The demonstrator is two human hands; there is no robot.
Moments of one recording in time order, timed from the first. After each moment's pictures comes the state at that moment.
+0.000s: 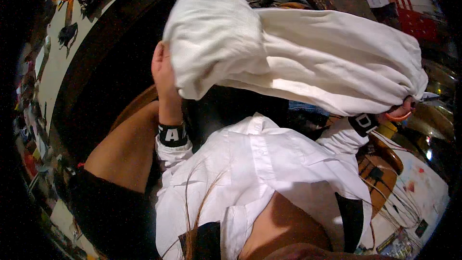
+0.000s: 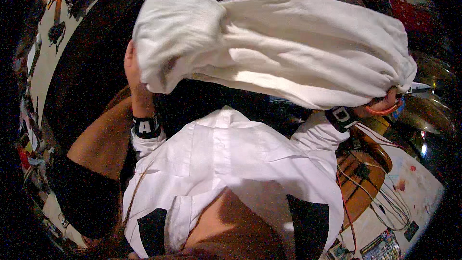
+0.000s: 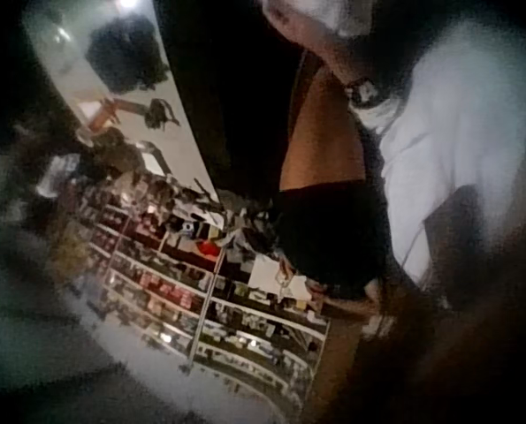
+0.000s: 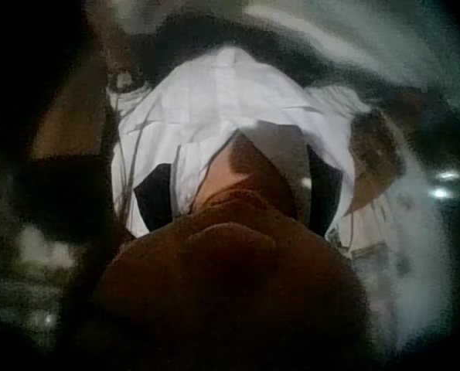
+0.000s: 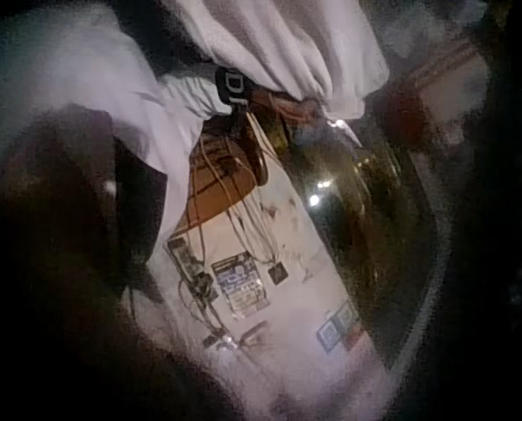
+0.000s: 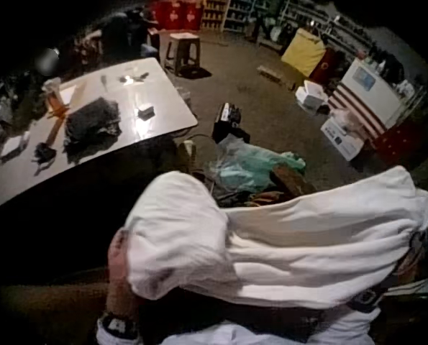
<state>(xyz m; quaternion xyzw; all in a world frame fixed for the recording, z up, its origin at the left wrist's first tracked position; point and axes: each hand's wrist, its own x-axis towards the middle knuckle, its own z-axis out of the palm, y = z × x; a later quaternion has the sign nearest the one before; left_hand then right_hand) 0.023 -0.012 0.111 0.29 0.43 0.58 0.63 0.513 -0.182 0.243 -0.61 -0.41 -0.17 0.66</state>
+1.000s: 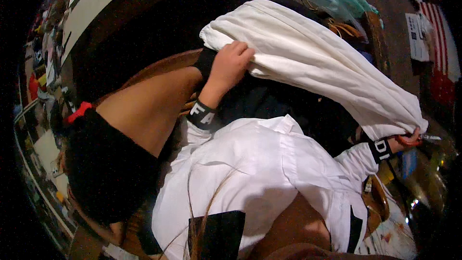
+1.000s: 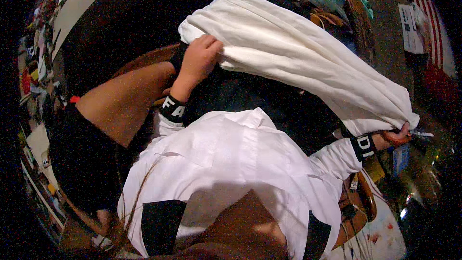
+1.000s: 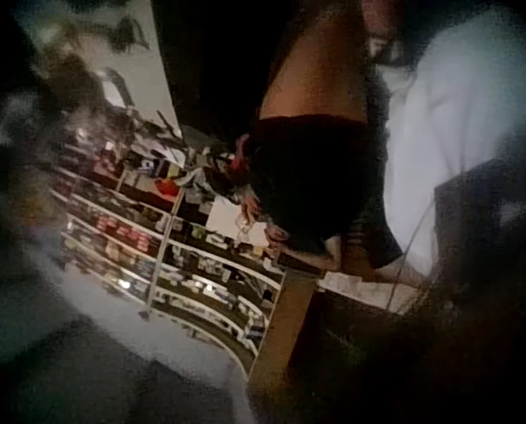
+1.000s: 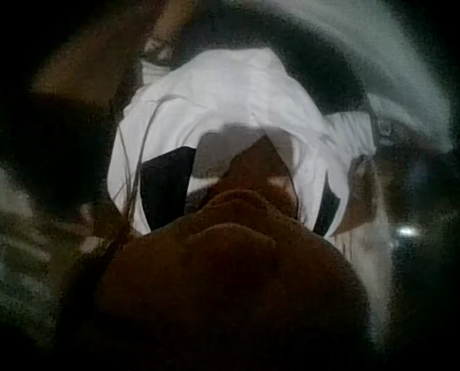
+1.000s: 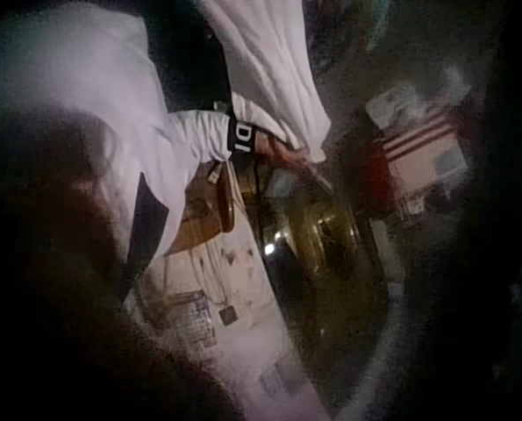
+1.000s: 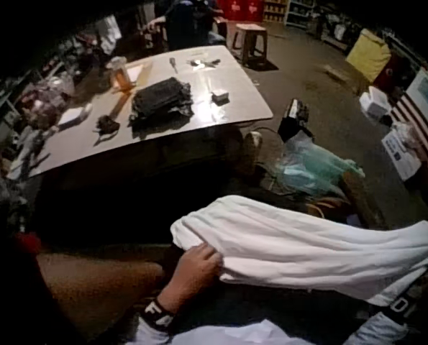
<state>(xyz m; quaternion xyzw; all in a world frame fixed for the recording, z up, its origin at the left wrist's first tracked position) 0.003 -0.056 0.078 0.83 0.47 0.25 0.17 0.594 -0.179 0.202 -0.67 -0.59 -0.33 0.30</state>
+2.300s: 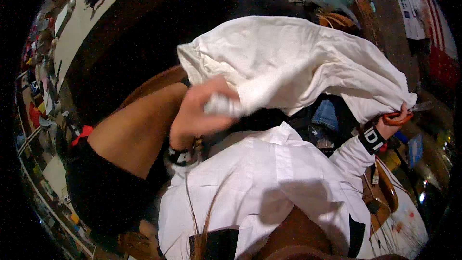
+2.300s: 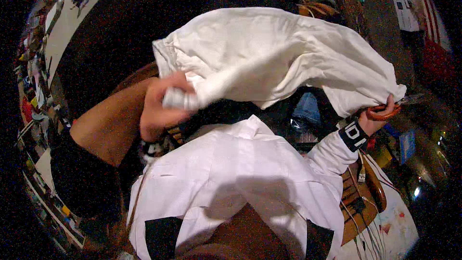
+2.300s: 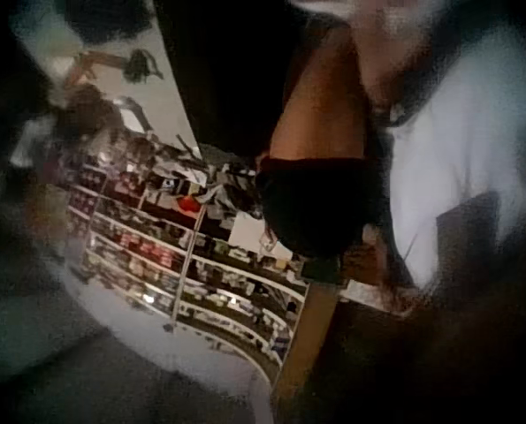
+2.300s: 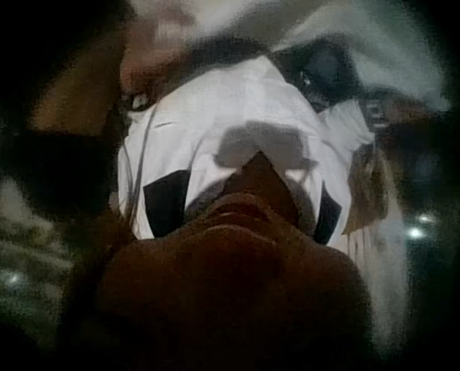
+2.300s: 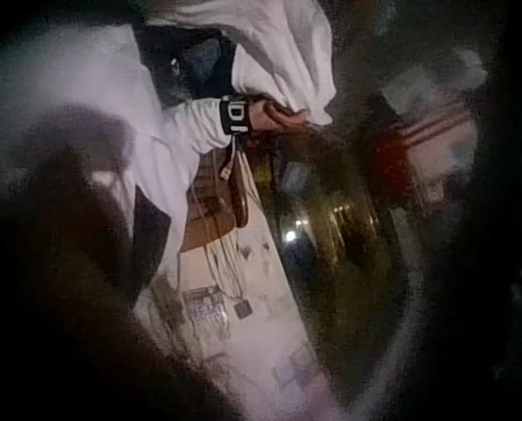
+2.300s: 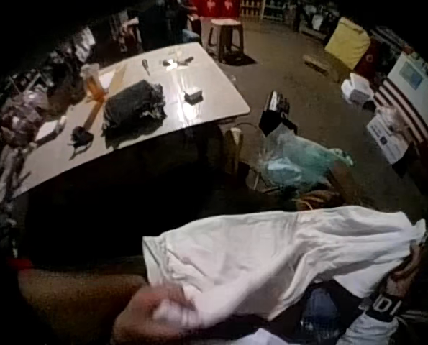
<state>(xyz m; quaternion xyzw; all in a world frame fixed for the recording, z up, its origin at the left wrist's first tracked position) -0.021 -0.050 0.189 0.65 0.31 0.30 0.63 0.492 -0.167 0.203 -0.76 -0.53 -0.14 0.34</state>
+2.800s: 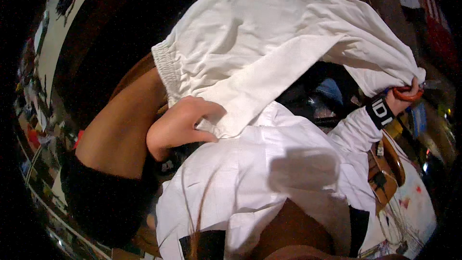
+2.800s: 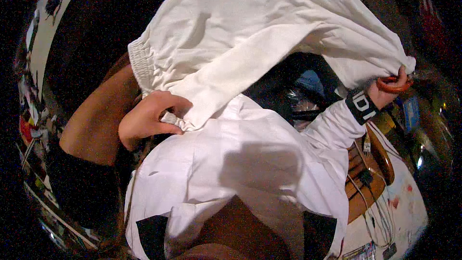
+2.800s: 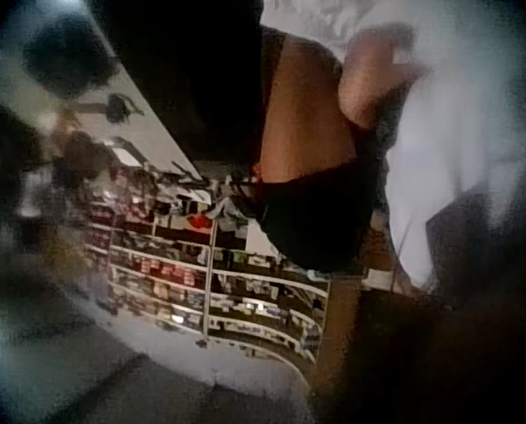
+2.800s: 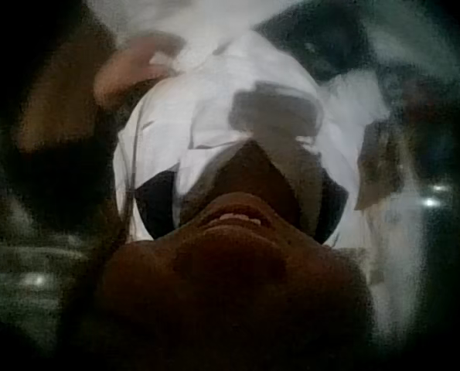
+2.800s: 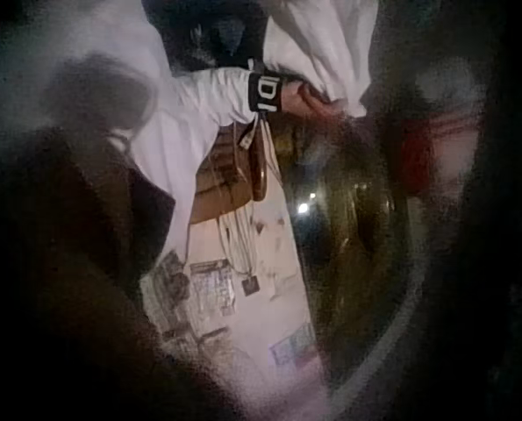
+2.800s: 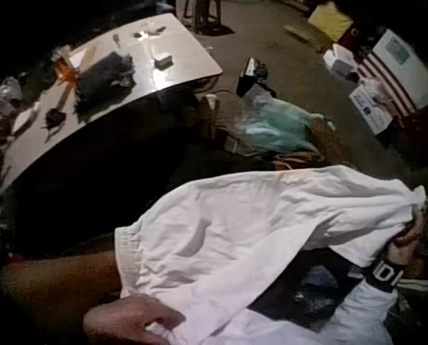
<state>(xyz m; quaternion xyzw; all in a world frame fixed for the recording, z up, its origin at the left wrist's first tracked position) -0.044 -0.086 0.176 0.70 0.27 0.01 0.66 0.495 -0.171 0.214 -0.76 -0.55 -0.19 0.28</state>
